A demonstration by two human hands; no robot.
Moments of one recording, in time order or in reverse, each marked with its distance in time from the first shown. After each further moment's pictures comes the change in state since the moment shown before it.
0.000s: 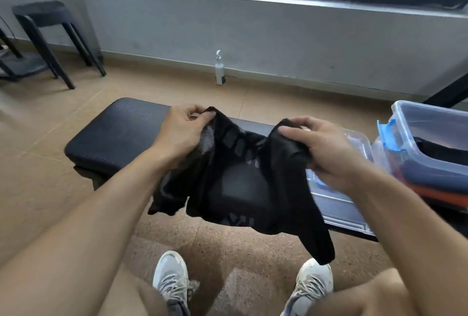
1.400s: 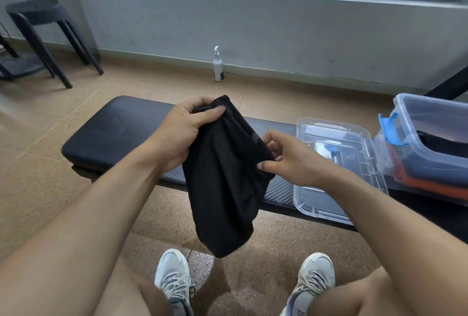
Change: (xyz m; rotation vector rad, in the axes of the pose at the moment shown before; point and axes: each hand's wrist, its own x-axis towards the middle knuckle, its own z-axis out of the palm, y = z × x) left_hand -0.017 0.022 0.000 -0.513 -0.299 -0.109; right_hand 0.036 0.048 -0.001 -0.765 -0.318 -0.212
